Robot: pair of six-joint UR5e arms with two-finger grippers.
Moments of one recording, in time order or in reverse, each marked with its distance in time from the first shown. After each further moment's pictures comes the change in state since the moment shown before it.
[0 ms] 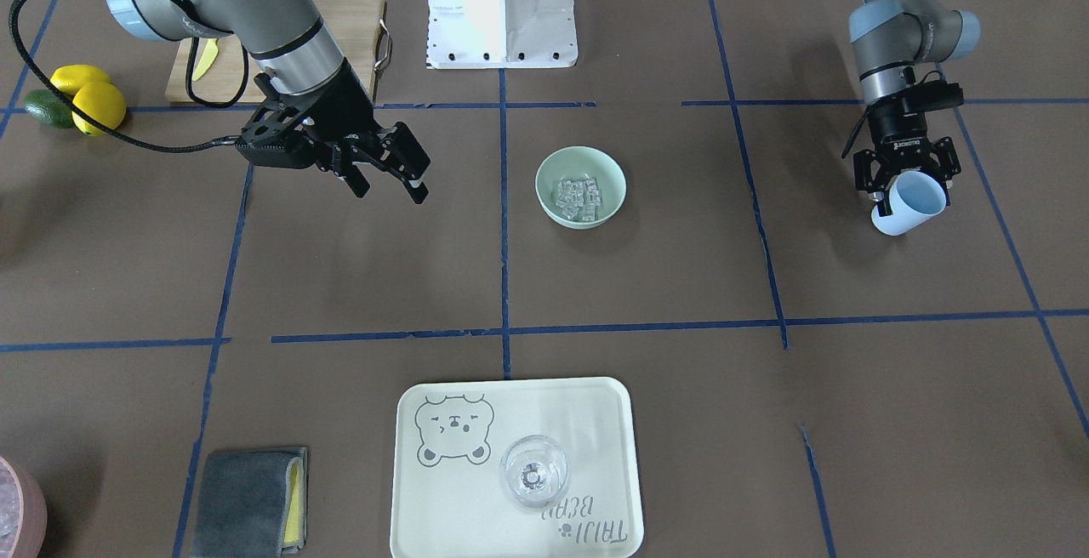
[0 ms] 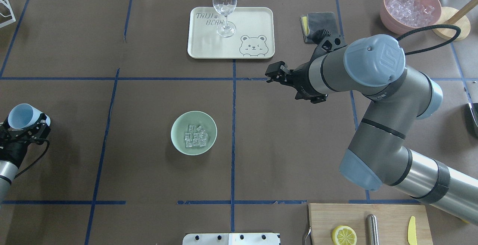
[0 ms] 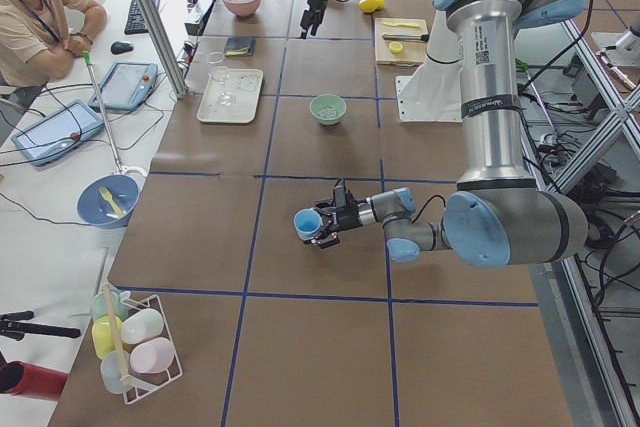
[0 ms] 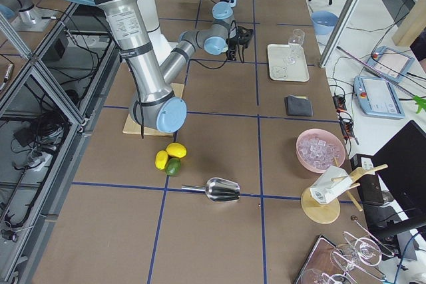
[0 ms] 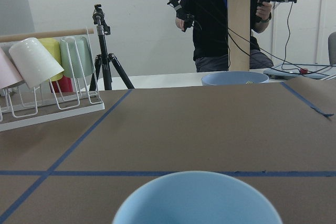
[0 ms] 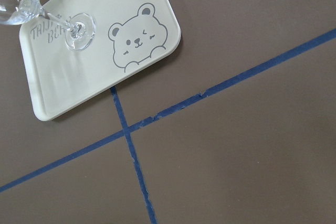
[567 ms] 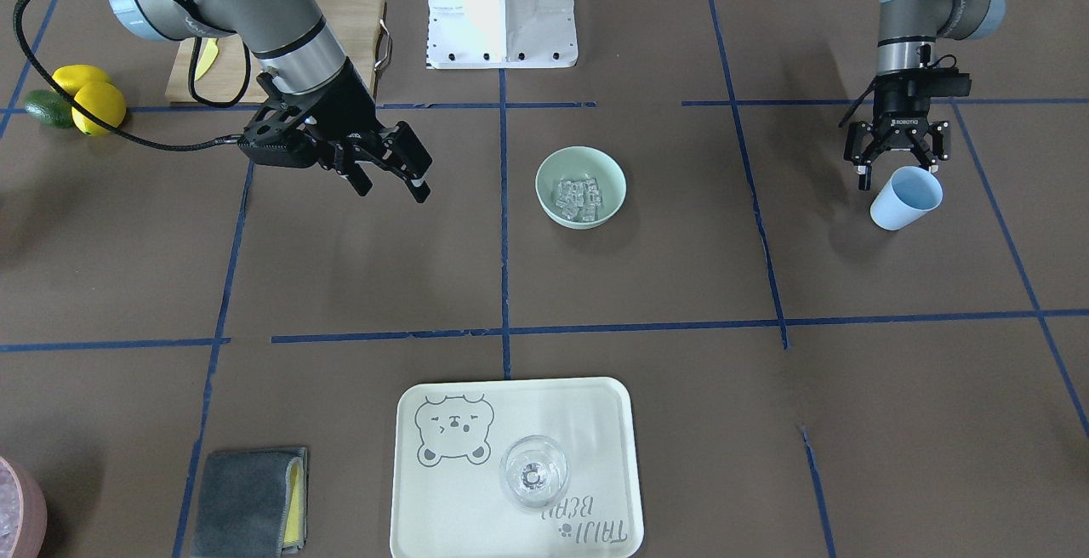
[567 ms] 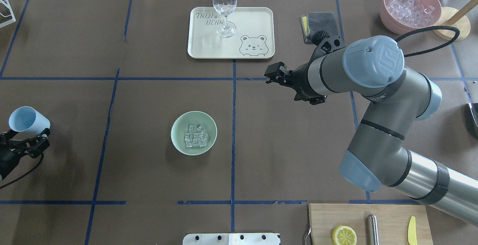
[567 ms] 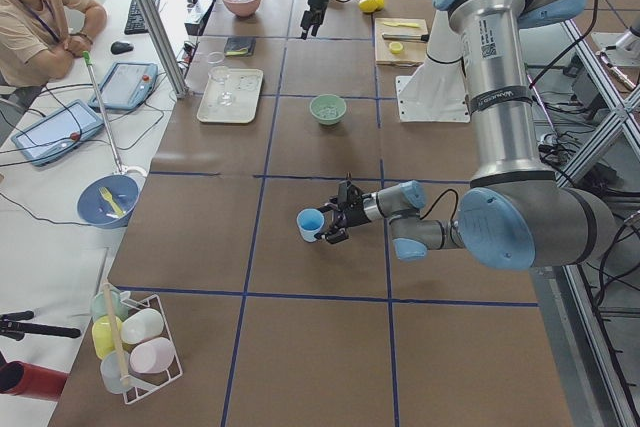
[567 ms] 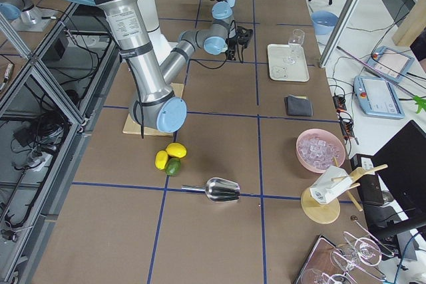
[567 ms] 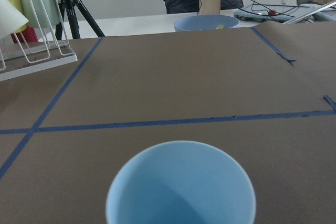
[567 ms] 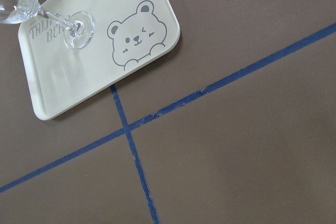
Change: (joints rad) left arm -0.001 0.091 -0.109 -0.110 -0.266 0.149; right arm -0.004 0.001 0.001 0.000 0.000 0.016
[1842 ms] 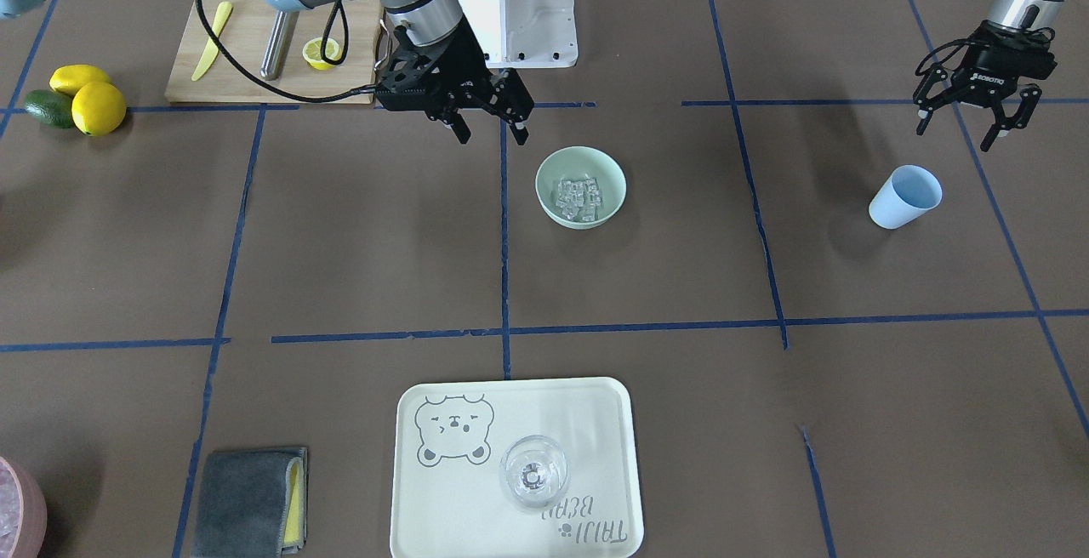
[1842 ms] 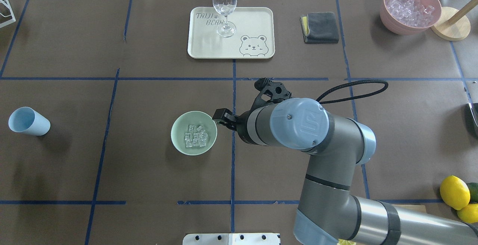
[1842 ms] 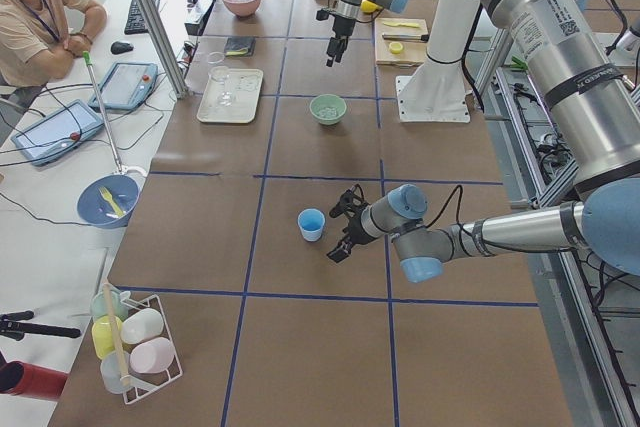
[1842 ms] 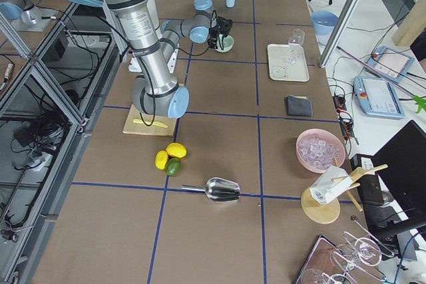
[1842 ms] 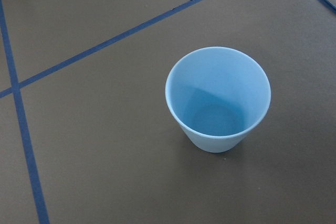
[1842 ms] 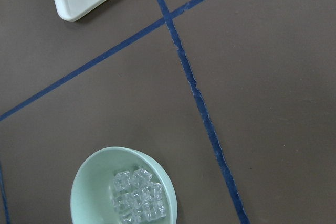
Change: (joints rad) left arm -0.456 0.155 -0.094 -0.047 -0.796 0.602; right arm -0.253 0.171 -0.079 -0.081 -0.171 0.079
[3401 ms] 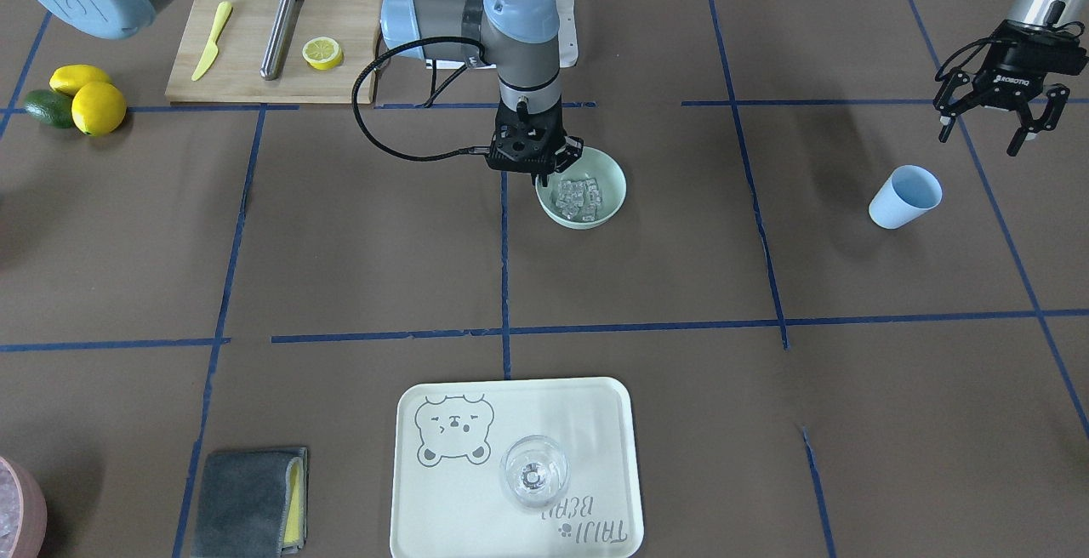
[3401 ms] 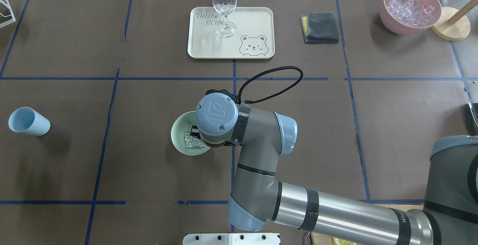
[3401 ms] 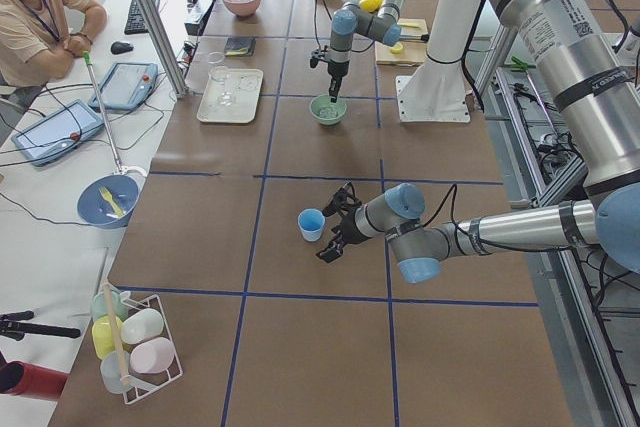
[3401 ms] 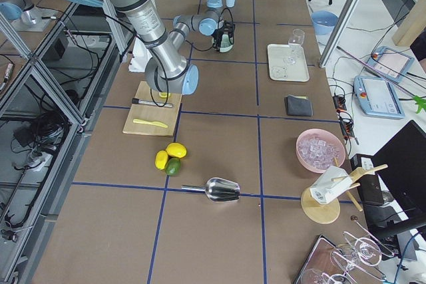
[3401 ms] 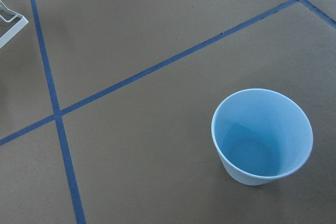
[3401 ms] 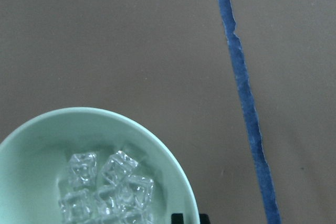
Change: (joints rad) left arm -0.062 -0.014 -0.002 -0.001 0.019 0.004; right arm -0.017 0.251 -0.355 -0.140 0.088 -0.190
